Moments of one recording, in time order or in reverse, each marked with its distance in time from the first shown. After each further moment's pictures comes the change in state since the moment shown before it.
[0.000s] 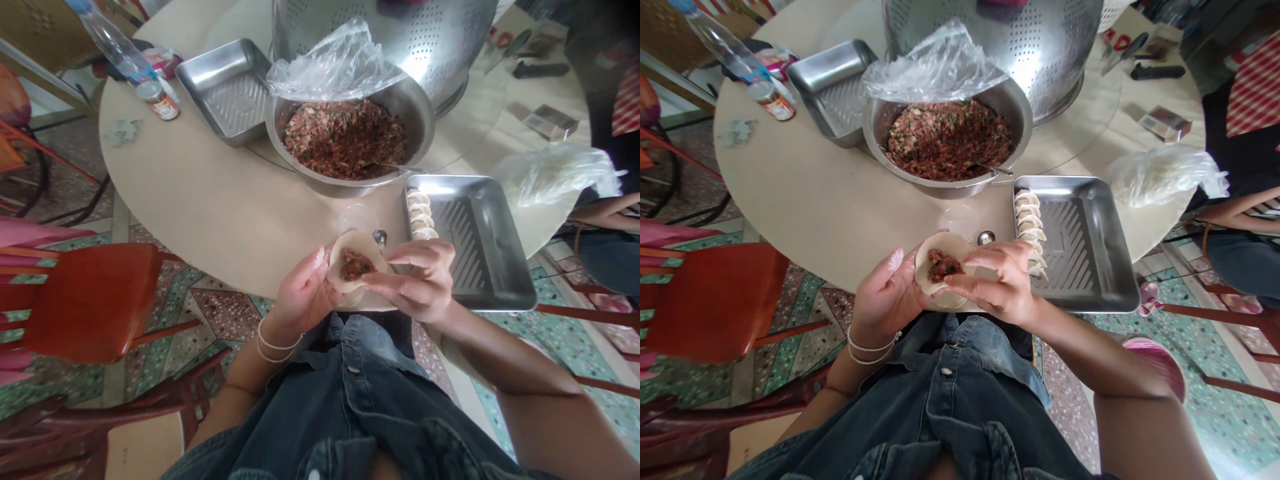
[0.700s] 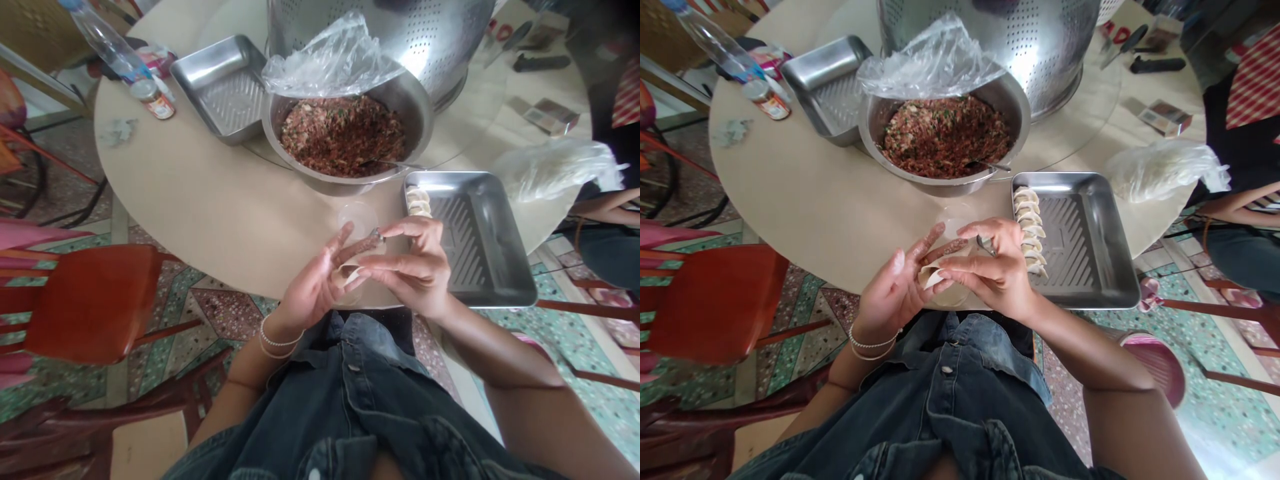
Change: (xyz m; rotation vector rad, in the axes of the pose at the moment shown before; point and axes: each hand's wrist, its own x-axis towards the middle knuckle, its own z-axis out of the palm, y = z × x) left_hand -0.001 -0.004 -0.001 0.159 0.013 0.036; right_hand 0.010 -0.003 0.004 0.168 -0.041 0.261
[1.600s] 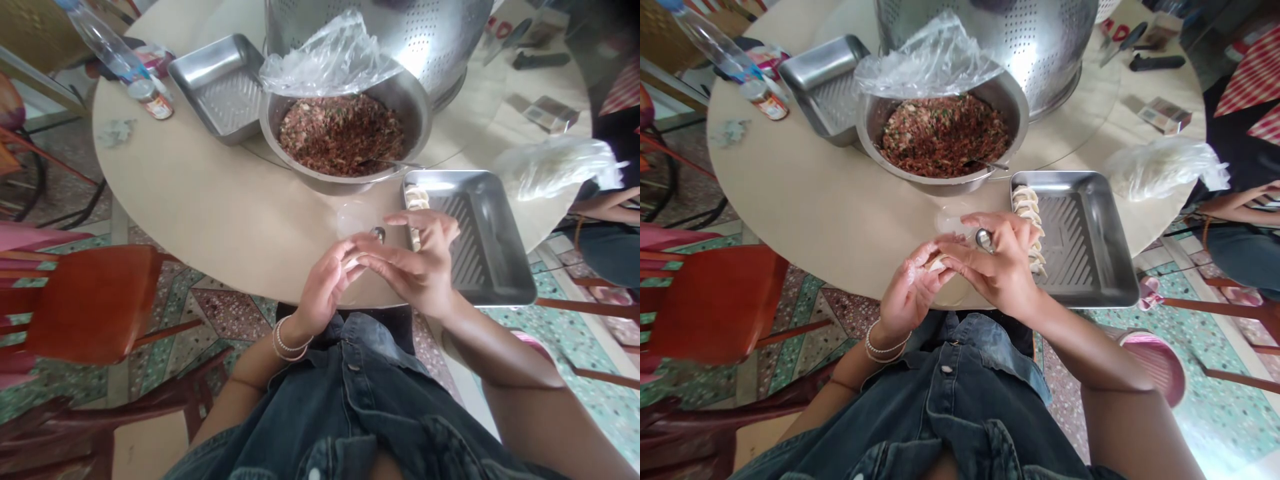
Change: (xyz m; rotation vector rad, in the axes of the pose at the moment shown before) left_hand 0.011 -0.029 -0.004 0.155 0.014 0.301; right_hand 0.002 -0.003 -0.004 -0.329 -0.006 -0.010
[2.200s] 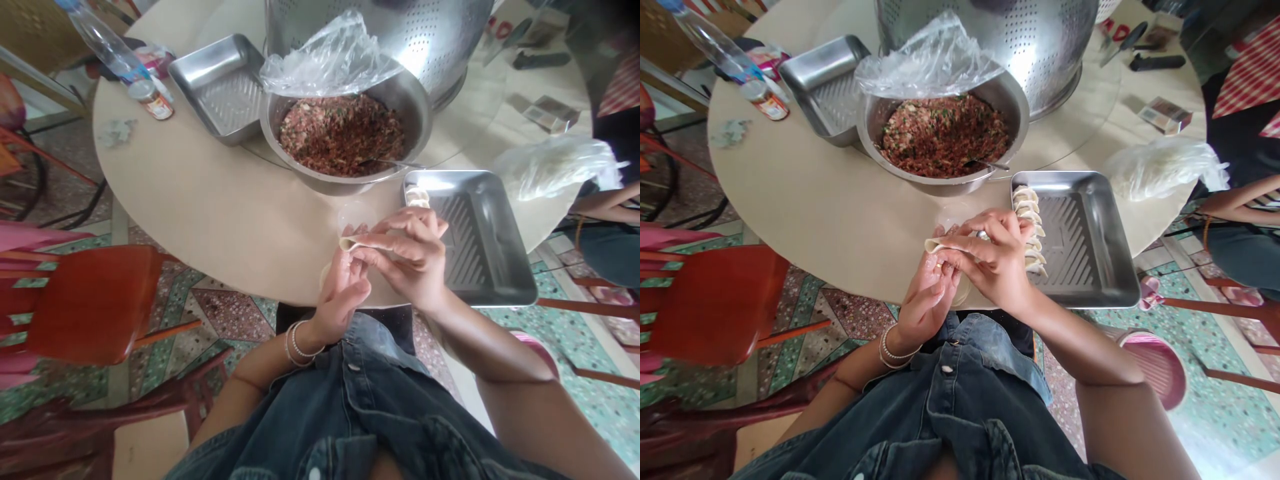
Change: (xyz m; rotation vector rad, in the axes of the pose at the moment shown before) left_hand -0.001 -0.017 0.018 0.024 0.009 0.084; right_hand 0.007 -0.002 0.010 0.137 0.006 0.136
